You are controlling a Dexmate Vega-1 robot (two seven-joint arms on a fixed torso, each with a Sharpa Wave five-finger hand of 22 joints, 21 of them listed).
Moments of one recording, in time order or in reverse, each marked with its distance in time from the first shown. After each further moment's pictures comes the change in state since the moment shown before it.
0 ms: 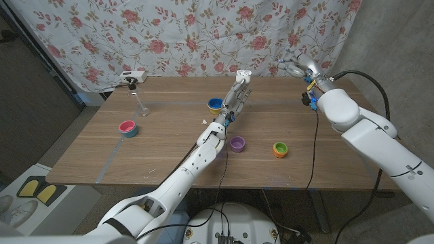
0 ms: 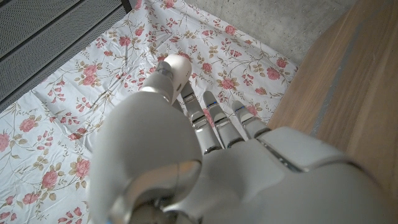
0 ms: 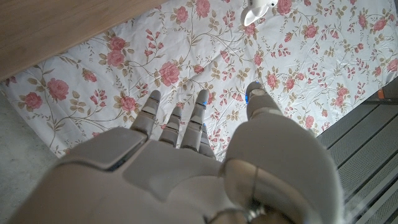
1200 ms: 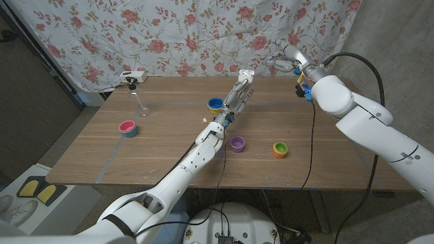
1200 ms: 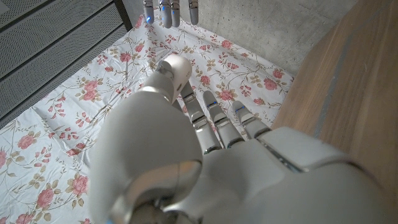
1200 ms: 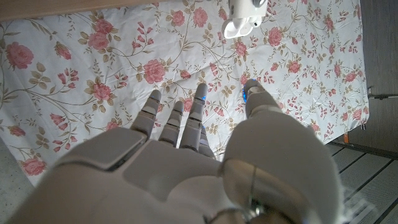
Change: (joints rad) left arm -0.021 0.012 0.006 0.032 0.018 0.012 -0.080; left_hand 0.006 0.002 0.000 0.000 -0.004 0.011 0.000 0.014 -0.018 0.000 0.000 0.000 0.000 0.000 0.000 0.000 0.014 -0.004 0.004 0.000 0.000; right arm 0.145 -0.067 -0.112 -0.063 -0.140 -0.125 0.132; right_hand 0.030 -0.004 0.010 0.004 0.039 -0.044 0.025 -0.012 -0.005 0.085 0.058 0.004 -0.004 0.064 0.007 0.019 -0.008 0.000 0.000 0.004 0.000
